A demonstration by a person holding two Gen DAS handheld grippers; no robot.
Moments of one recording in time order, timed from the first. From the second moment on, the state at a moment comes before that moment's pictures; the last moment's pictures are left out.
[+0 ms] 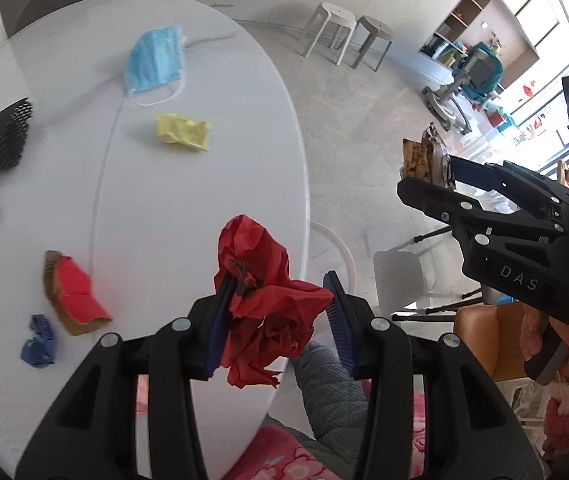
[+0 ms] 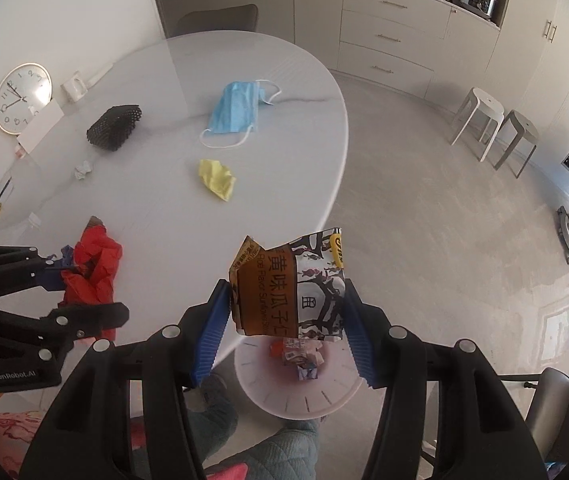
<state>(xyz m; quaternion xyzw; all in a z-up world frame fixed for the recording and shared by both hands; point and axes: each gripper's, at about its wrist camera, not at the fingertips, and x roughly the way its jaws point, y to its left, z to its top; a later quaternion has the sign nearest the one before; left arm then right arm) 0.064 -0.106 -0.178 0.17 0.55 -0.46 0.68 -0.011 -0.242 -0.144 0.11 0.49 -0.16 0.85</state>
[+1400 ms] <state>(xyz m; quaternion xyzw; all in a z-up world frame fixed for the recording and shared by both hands) -0.011 -0.173 -0.219 0.14 0.60 -0.27 0.74 -0.056 -0.337 -0.222 0.10 0.55 0.07 0.83</state>
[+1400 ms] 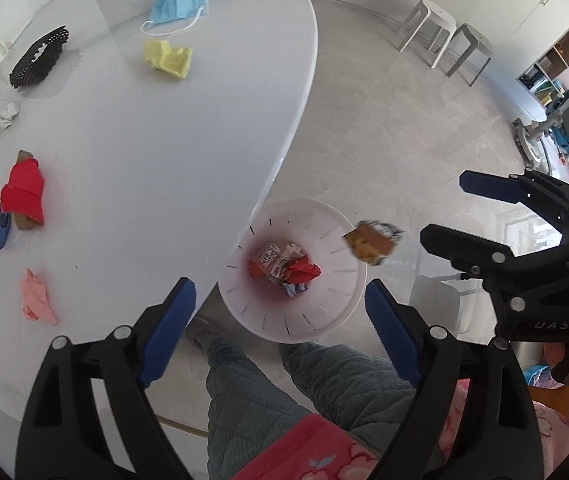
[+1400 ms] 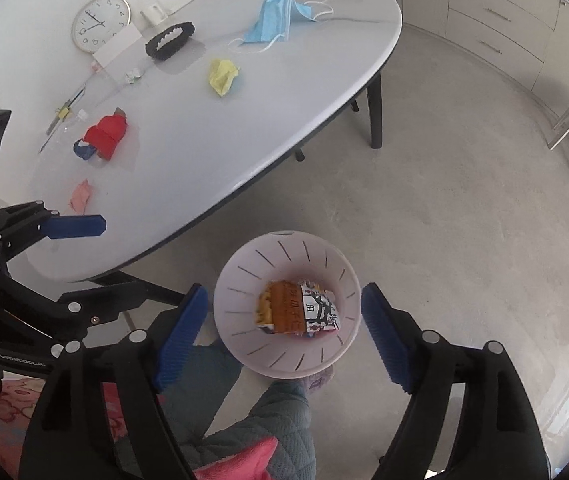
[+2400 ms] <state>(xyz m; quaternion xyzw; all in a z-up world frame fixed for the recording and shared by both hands) 0.171 -0.029 -0.126 -0.02 0.53 -0.12 0.84 0.053 -0.310 -0.128 0.13 0.45 0.01 0.88</state>
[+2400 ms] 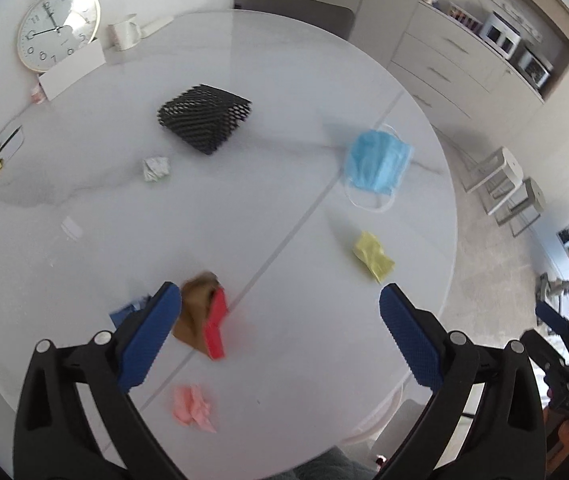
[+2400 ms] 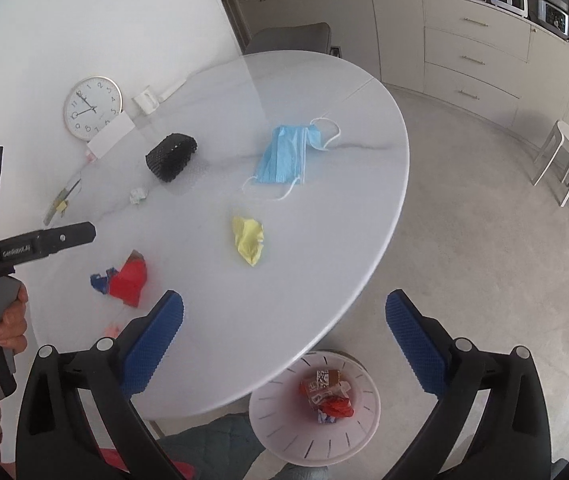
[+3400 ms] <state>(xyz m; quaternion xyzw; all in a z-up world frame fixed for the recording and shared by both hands) 0.375 0.034 -0.267 0.02 0.57 -0.07 0.82 0.221 -0.219 -0.178 0.11 0.51 -0.02 0.85</state>
